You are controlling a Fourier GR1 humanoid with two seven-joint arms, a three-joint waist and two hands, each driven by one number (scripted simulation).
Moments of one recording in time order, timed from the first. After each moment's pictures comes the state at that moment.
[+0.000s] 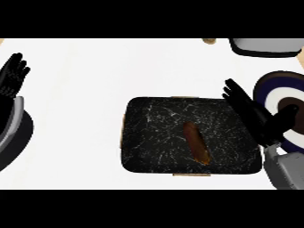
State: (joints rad) left arm -0.19 0.57 -0.05 -1.54 0.22 0.09 -0.08; right arm -0.23 -0.37 0.22 -1.38 -0.39 0.07 0.04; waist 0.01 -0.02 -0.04
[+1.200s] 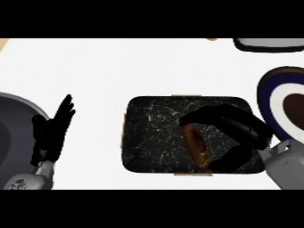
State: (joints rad) left arm -0.08 0.31 -0.21 -1.45 0.16 0.30 0.19; right arm -0.44 -0.61 0.59 -1.59 0.16 0.27 -0.11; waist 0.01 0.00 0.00
